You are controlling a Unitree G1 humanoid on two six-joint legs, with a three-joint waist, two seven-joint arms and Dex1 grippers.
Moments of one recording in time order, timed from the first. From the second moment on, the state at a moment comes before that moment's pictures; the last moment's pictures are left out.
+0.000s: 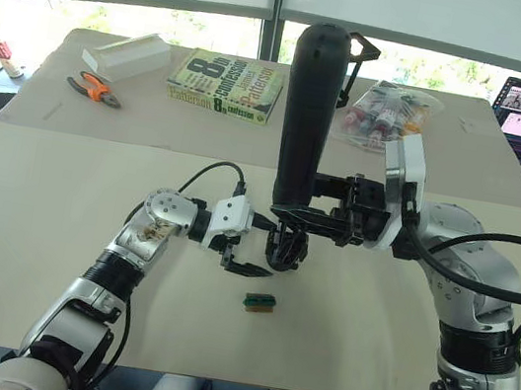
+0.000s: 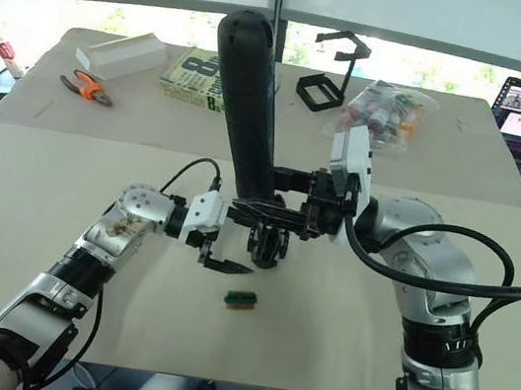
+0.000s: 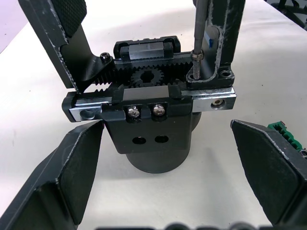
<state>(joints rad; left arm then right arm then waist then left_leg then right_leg) -0.64 0.39 -0.28 0.37 -0.14 -0.06 -1.30 -0.62 -0.53 0.03 -0.28 0.68 0.57 1.07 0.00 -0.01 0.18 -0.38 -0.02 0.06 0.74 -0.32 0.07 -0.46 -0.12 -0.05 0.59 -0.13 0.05</state>
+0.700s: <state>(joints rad) -0.64 0.39 -0.28 0.37 -0.14 -0.06 -1.31 -0.62 -0.53 0.03 -0.28 0.68 0.57 1.08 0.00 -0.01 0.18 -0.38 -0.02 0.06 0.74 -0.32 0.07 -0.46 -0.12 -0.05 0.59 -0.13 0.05</state>
